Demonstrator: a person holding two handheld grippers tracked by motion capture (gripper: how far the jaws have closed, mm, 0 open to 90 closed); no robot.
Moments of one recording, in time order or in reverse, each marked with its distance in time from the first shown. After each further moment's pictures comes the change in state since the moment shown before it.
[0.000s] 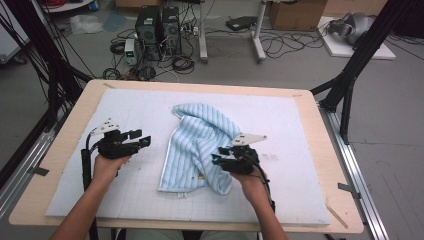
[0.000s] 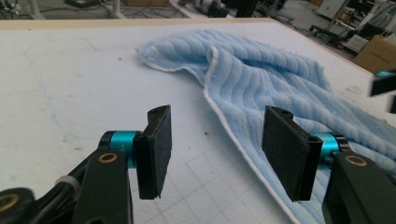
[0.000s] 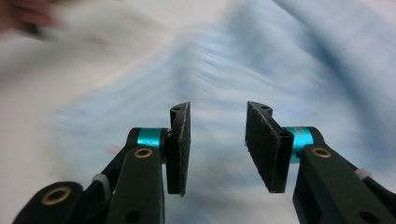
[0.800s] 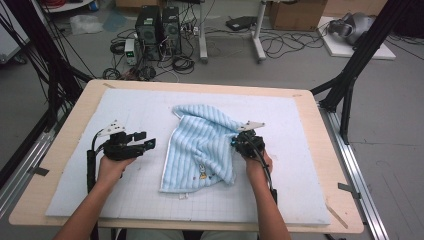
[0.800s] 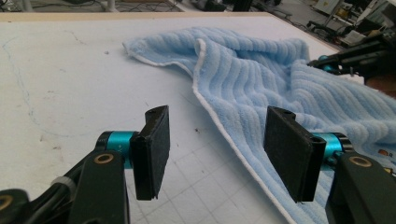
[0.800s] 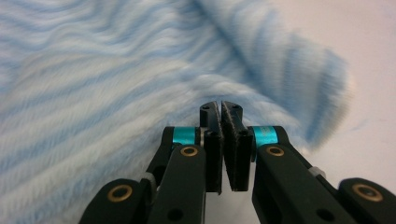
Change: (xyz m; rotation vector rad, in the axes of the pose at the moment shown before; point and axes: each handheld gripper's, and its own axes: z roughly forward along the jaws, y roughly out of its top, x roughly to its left) left arm -0.006 -0.004 0.007 0.006 -0.009 0.004; right arm -0.059 0.005 0.037 0.092 -0.265 0.000
